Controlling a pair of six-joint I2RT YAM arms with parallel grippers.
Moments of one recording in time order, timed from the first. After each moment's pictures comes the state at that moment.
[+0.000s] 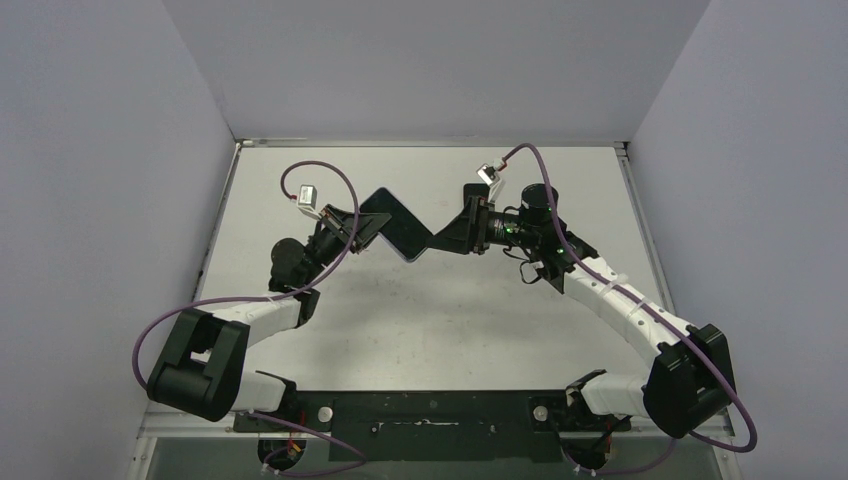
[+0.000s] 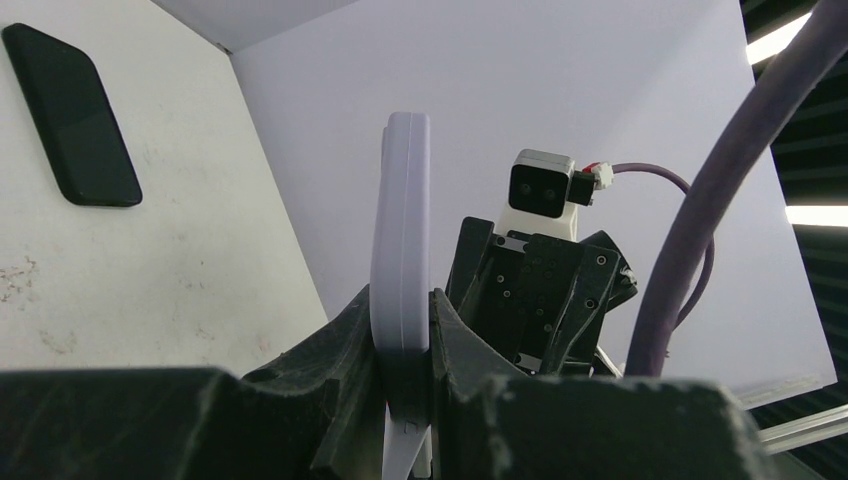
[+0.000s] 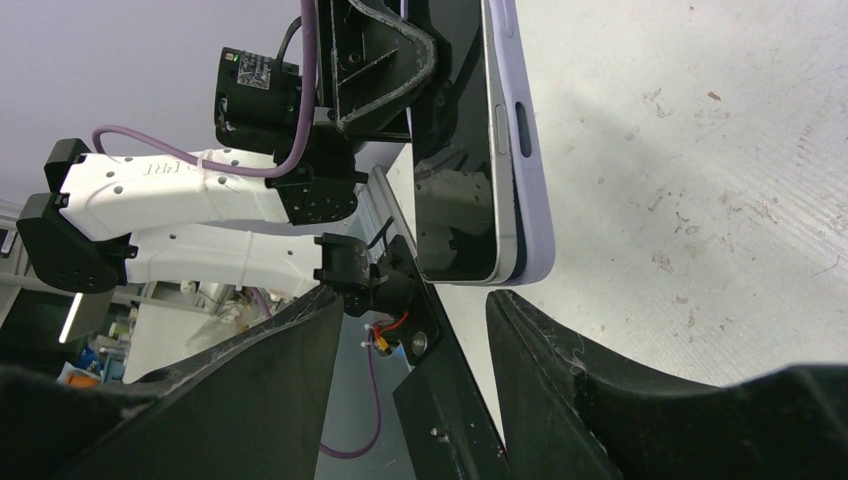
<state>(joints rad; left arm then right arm) -0.32 1.36 0.45 1.19 0.45 -1.43 0.49 1.28 0.93 0.13 -0.80 0.77</state>
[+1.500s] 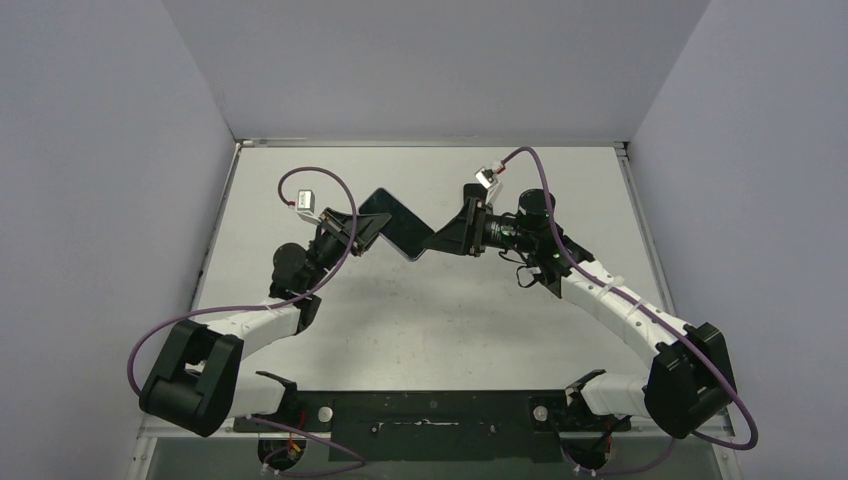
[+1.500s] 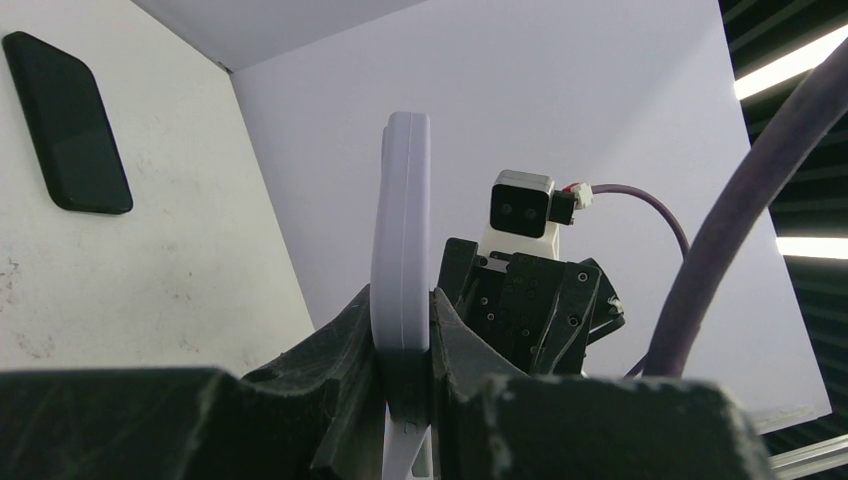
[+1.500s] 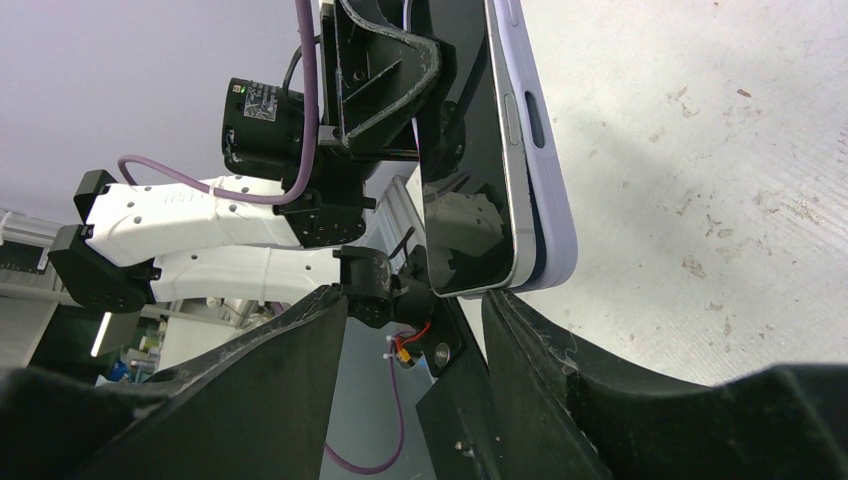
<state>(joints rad) -0.37 1.29 0.43 1.13 0.34 -1.44 0.53 1.28 0.90 0.21 -0.77 0.86</state>
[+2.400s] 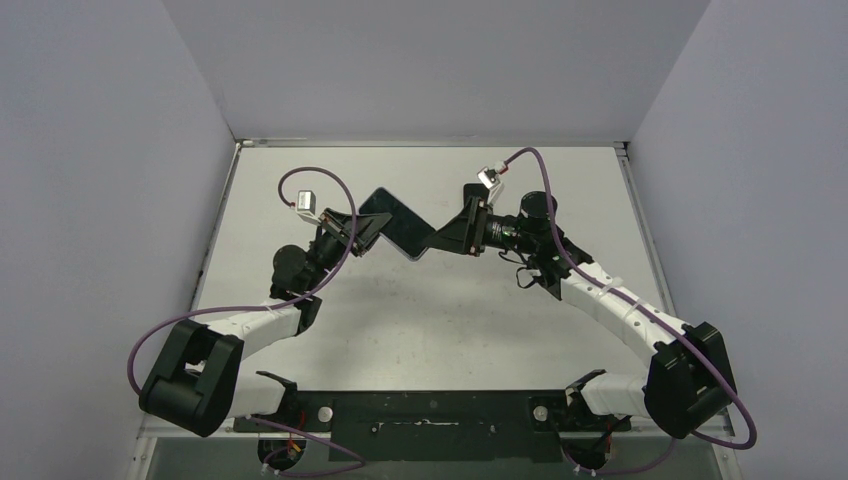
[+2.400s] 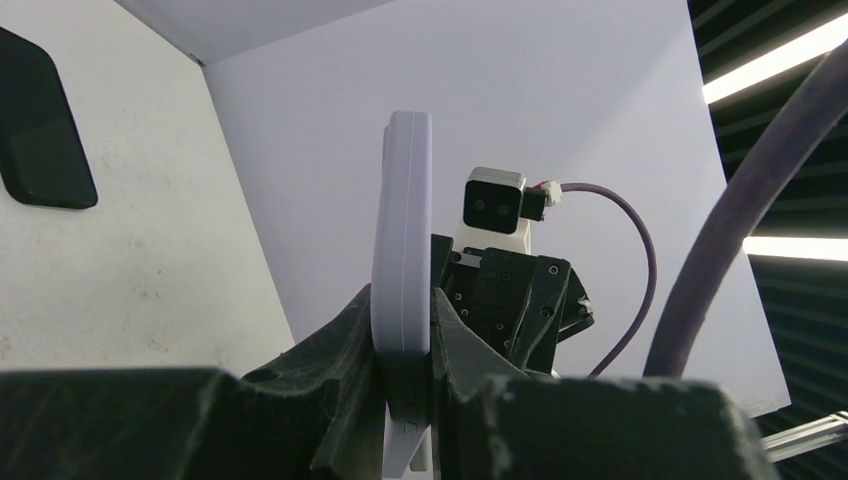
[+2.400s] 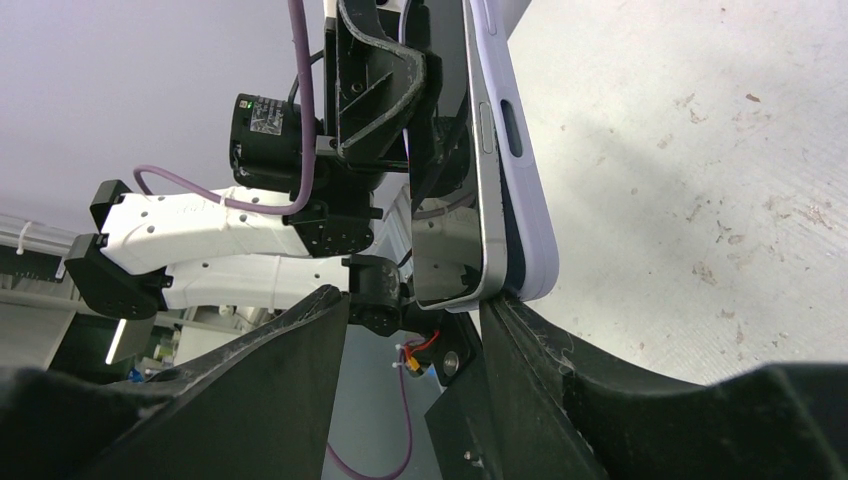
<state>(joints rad) -0.38 1.29 0.42 1.16 0.34 -1.49 0.51 1.28 0.87 0.28 -0.76 0.90</state>
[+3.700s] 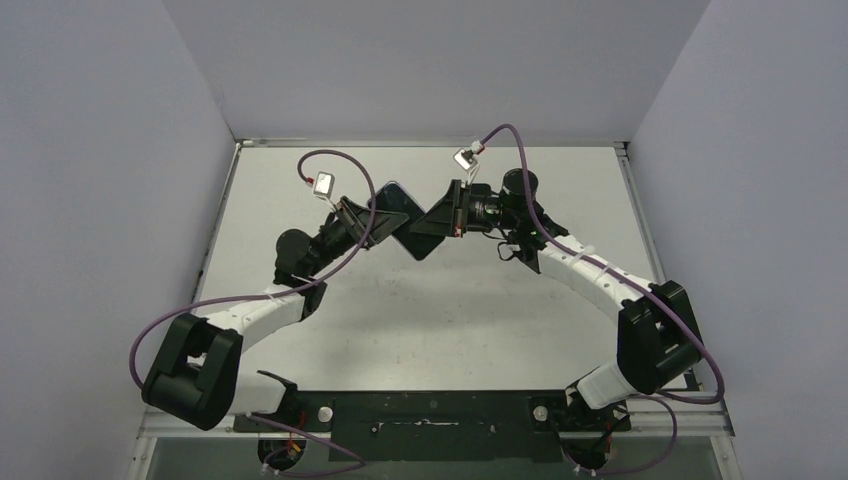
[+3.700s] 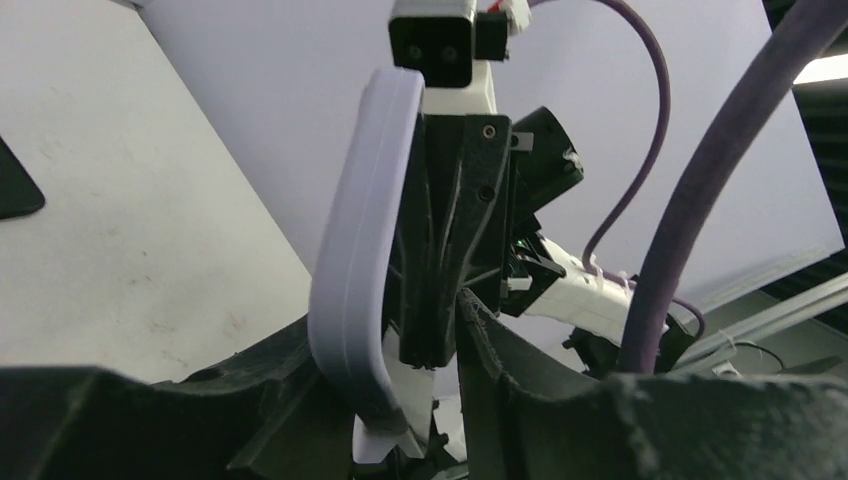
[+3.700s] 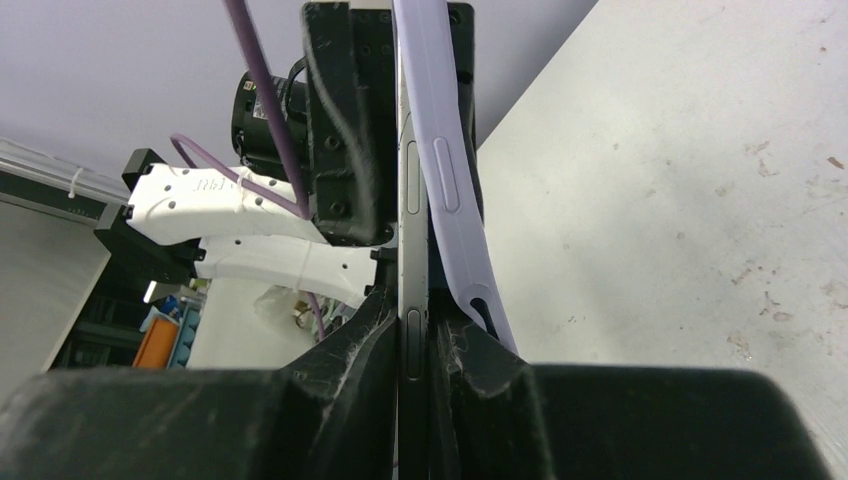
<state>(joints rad) -0.39 1.33 0.55 1.14 0.54 -1.34 0.52 1.50 1.04 0.41 -0.93 0.94</state>
